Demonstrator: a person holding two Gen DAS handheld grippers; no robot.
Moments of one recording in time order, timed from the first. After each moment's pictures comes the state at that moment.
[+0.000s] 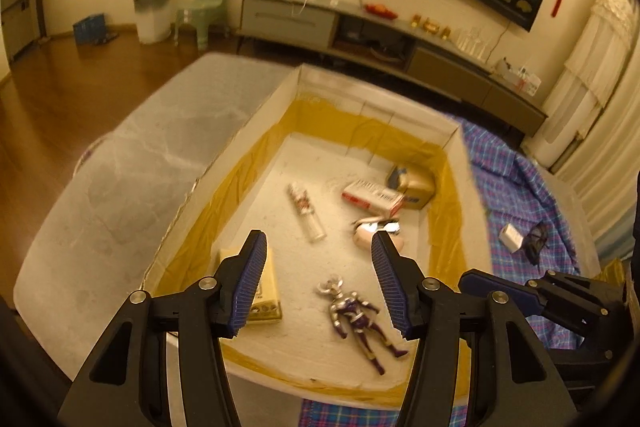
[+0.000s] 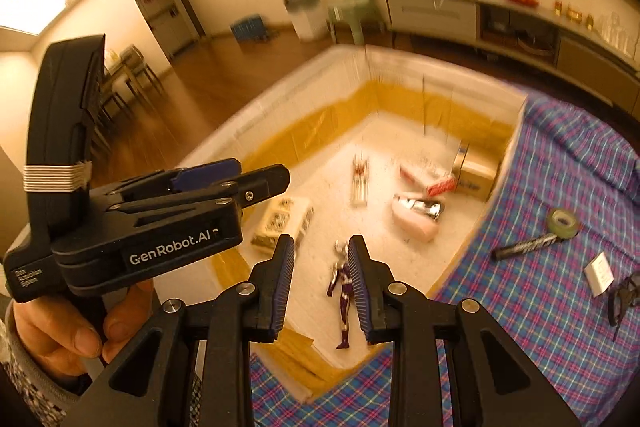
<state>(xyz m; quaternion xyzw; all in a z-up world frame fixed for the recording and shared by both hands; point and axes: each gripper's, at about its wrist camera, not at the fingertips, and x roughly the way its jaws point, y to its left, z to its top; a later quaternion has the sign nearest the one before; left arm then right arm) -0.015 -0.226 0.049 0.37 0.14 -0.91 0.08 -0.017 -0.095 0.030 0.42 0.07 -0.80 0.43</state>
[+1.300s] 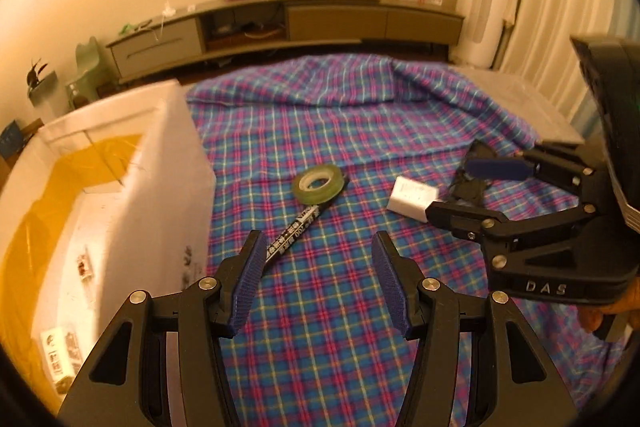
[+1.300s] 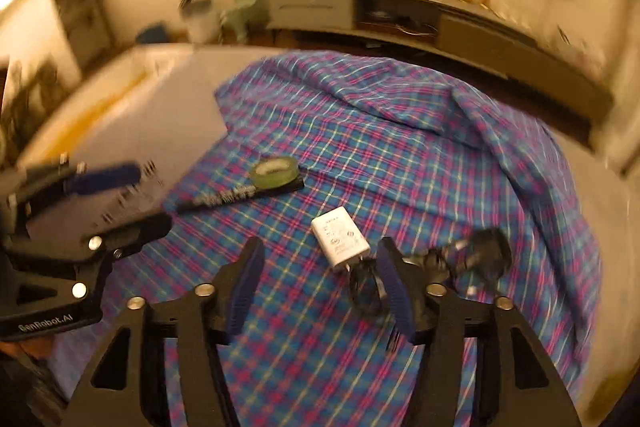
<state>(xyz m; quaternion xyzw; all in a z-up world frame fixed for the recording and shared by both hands) -0.138 -0.005 -0.023 0.42 -0.03 -0.90 -0.05 -0.149 0.106 -0.042 0.42 0.13 -0.85 0.27</state>
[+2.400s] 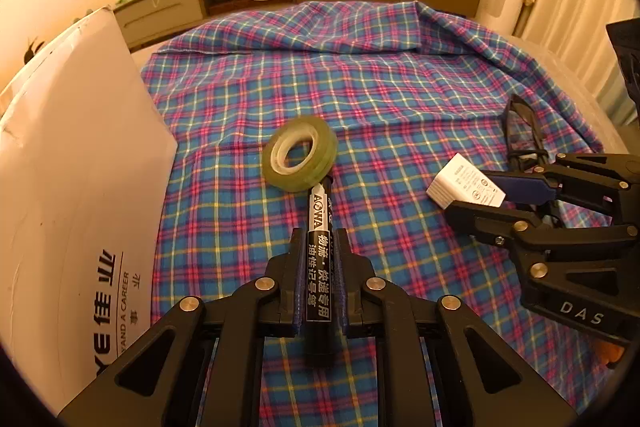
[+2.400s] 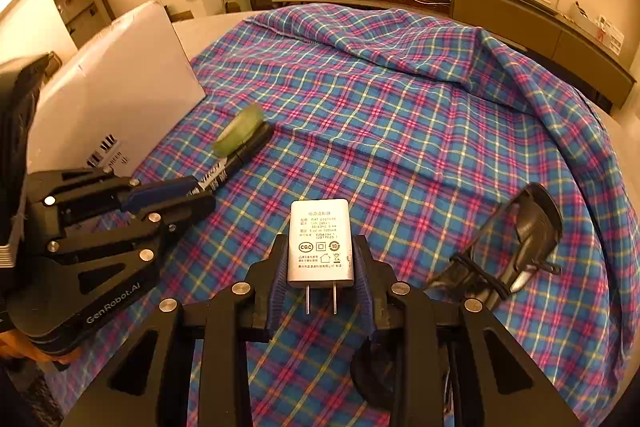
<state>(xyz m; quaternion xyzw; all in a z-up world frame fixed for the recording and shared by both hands) -0.179 0.007 -0.080 0.47 -0.01 -0.88 -0.04 -0.181 0.108 -0.093 0.47 0.09 -0.83 0.29</state>
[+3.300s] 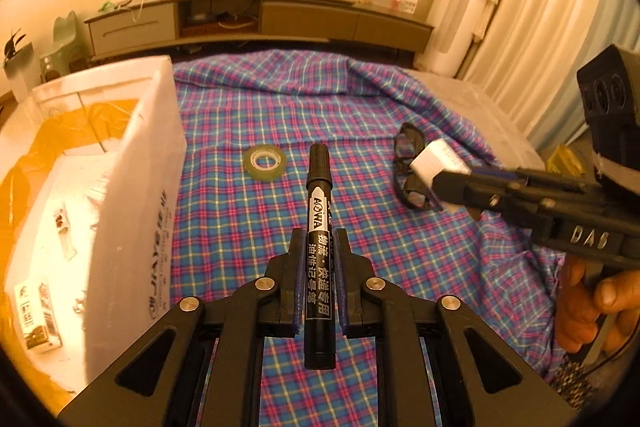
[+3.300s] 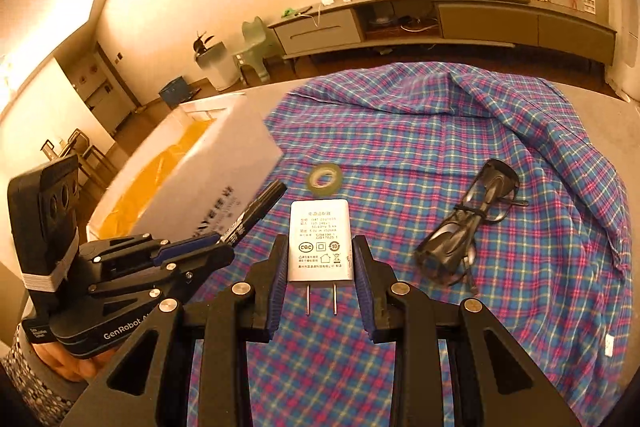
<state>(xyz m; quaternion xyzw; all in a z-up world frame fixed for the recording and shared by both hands) -0.079 -0.012 0.008 0.42 0.05 -0.90 -0.12 -0.094 0.143 -0.002 0.42 -0.04 -0.85 0.31</state>
